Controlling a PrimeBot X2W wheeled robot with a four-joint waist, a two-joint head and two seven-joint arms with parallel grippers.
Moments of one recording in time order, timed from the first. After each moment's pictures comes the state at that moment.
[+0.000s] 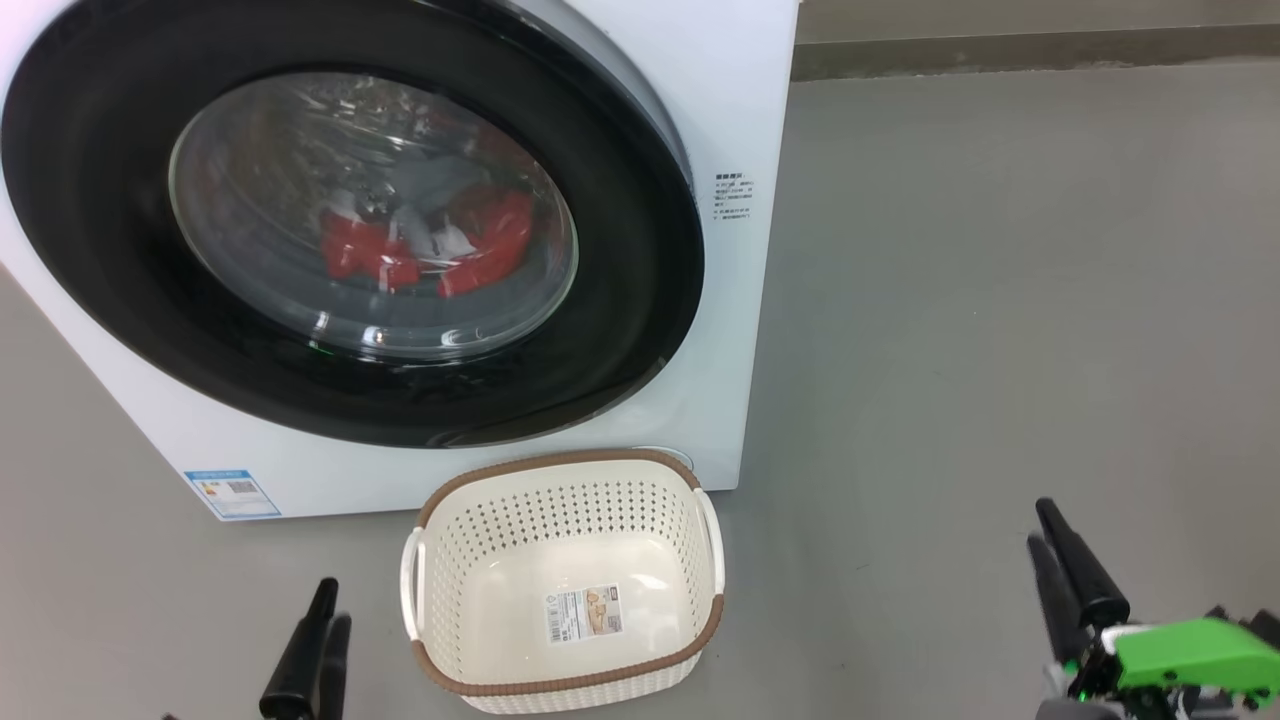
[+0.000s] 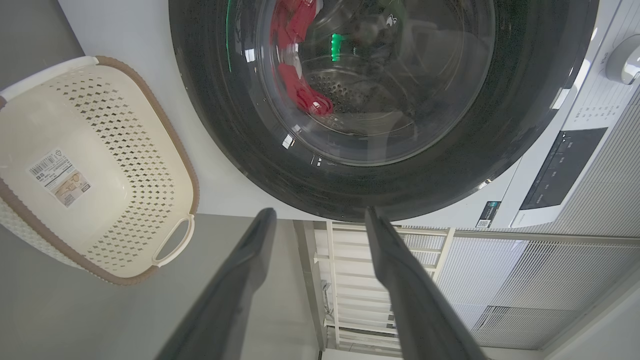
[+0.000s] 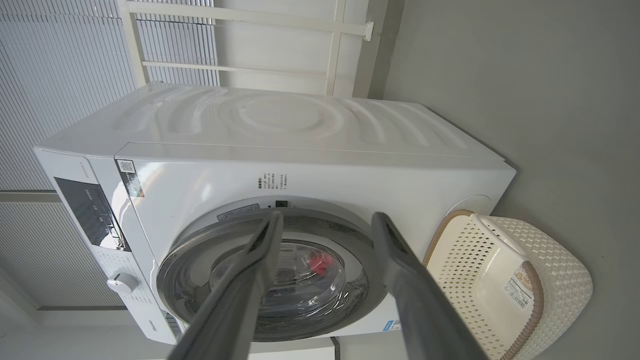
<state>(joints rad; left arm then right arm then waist) -0.04 0.03 0.07 0.31 -1.62 -0.12 0.11 -0.04 -0.03 -0.12 0.32 1.61 0.13 0.11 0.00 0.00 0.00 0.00</state>
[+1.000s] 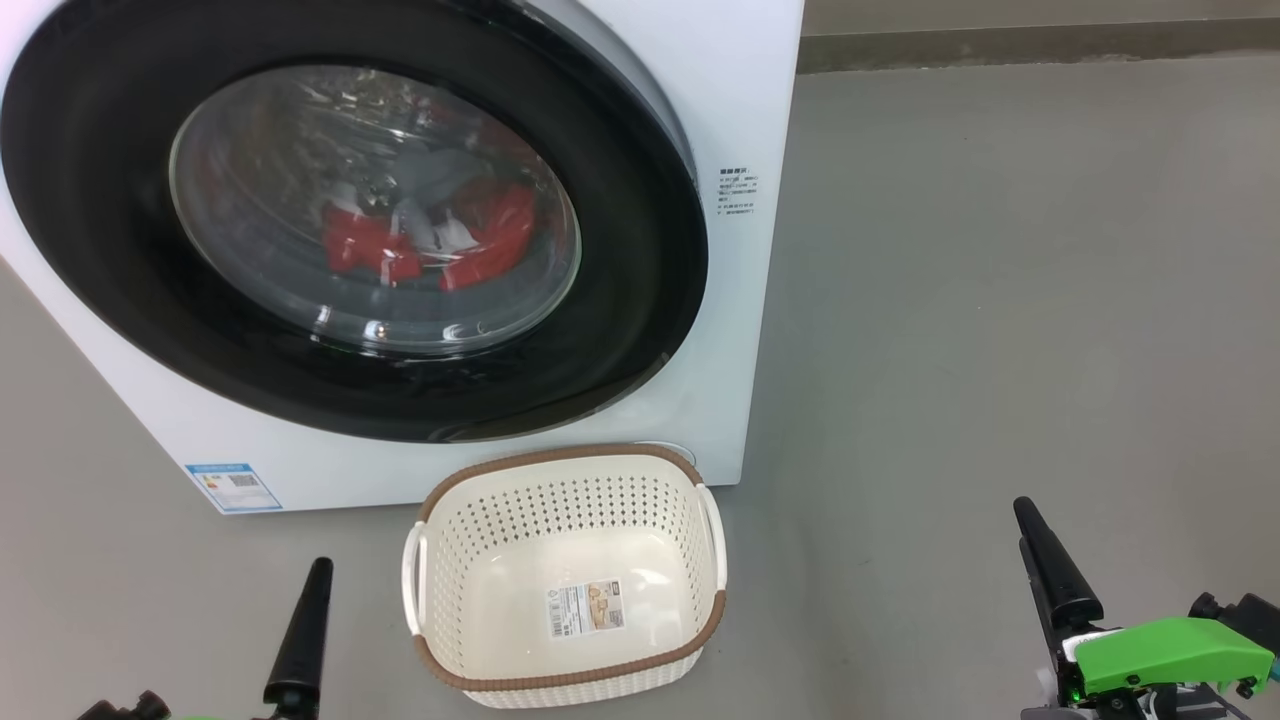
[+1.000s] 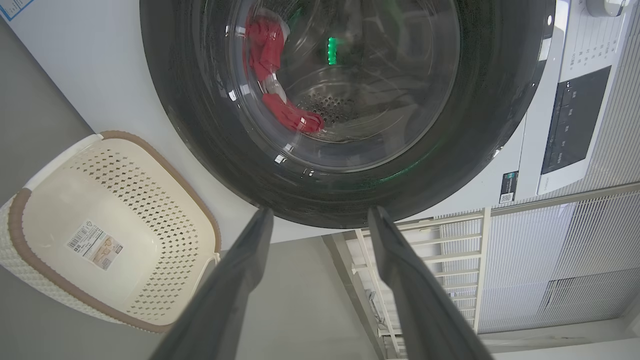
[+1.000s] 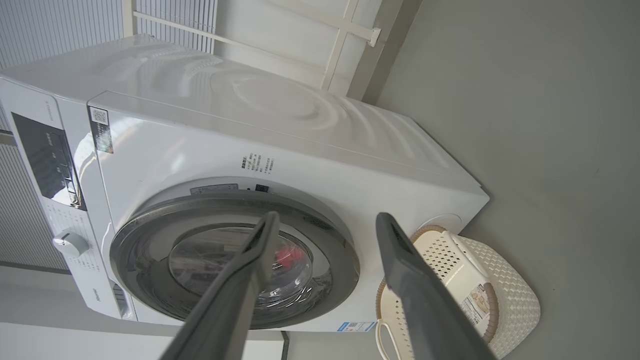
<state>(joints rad) -0.02 0.03 0.07 0.24 -1.37 -0.12 0.03 -0.02 -0.04 -0.05 0.31 1.43 0.13 0.03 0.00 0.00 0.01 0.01</state>
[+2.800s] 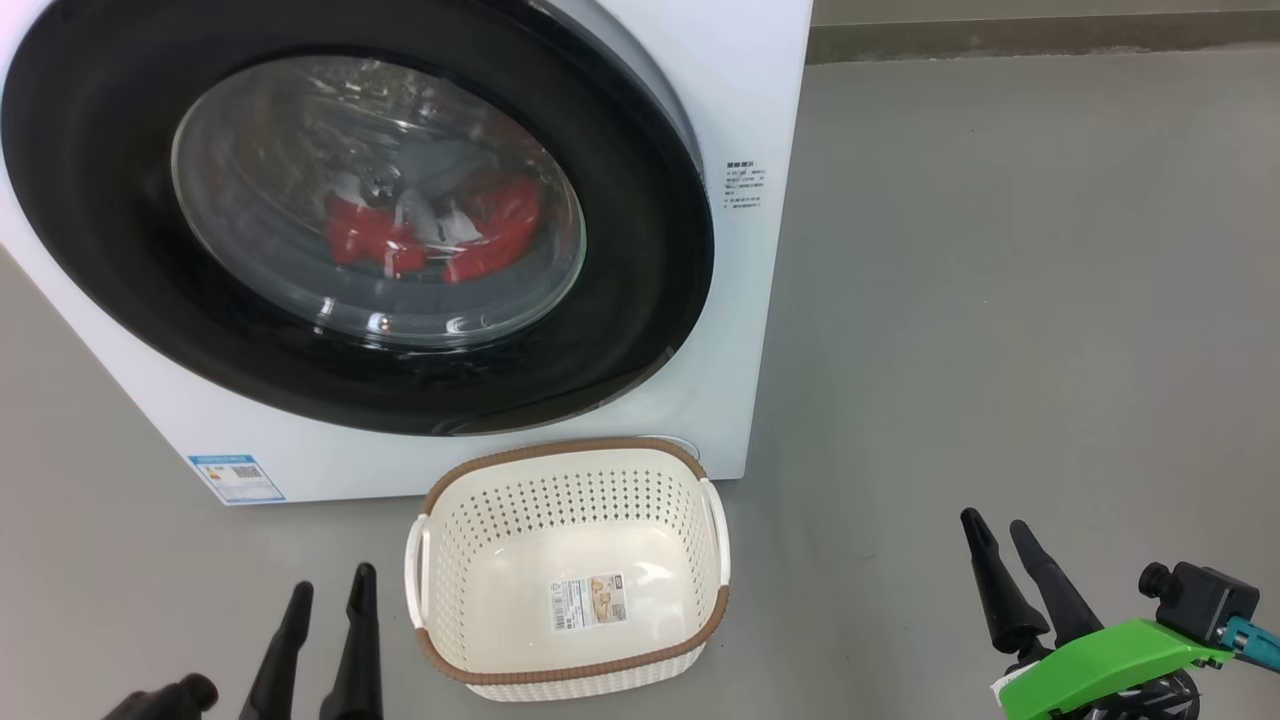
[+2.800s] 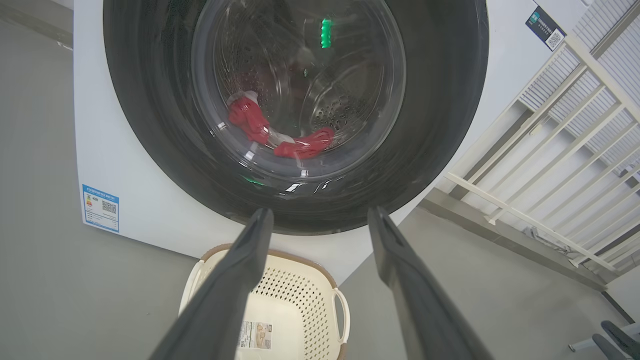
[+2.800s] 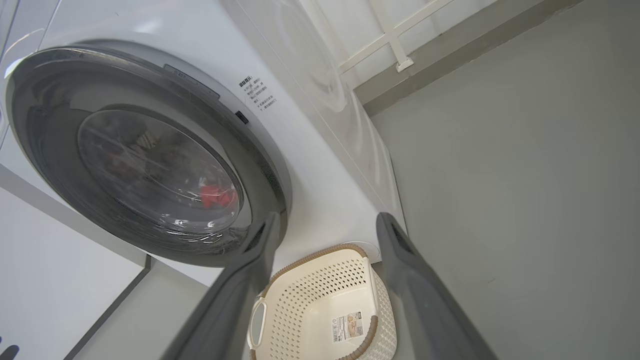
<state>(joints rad) 0.05 0.03 0.01 0.09 -0.61 -0.07 -0.12 -0.02 -0.12 0.09 0.30 0.87 0.13 -0.13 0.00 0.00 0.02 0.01</state>
